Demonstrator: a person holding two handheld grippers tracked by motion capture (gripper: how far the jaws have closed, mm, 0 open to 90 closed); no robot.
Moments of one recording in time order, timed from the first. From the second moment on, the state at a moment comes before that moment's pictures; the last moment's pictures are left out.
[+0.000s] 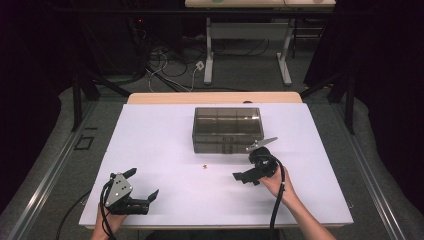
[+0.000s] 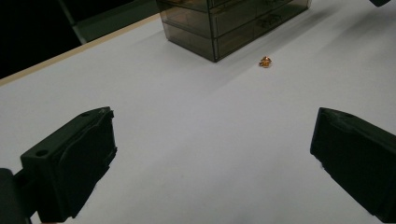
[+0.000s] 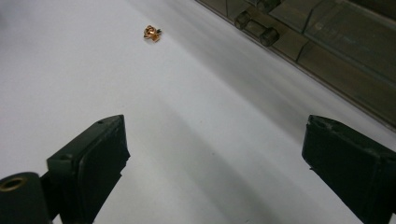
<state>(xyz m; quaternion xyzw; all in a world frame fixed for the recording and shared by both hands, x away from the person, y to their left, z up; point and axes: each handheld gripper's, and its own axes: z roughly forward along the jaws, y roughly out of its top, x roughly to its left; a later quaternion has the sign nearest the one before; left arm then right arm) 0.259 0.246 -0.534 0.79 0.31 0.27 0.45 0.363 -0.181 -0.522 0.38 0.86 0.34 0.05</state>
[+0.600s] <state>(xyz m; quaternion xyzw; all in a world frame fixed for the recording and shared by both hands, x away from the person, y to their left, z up) 0.259 0.246 -0.534 0.79 0.31 0.27 0.45 0.359 -0.183 -0.508 0.30 0.88 0.35 0.08</state>
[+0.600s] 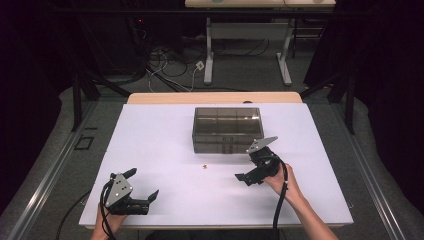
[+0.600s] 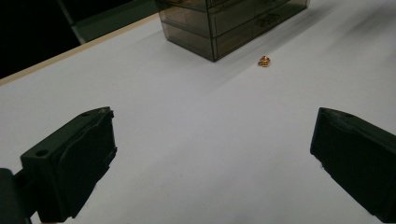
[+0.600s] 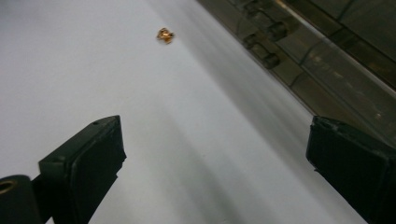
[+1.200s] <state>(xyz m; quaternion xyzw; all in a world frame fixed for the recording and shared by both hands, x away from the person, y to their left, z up) 0.260 0.245 -0.535 0.79 0.31 0.27 0.45 0.362 -0.189 -0.504 0.28 0.87 0.39 0.10</state>
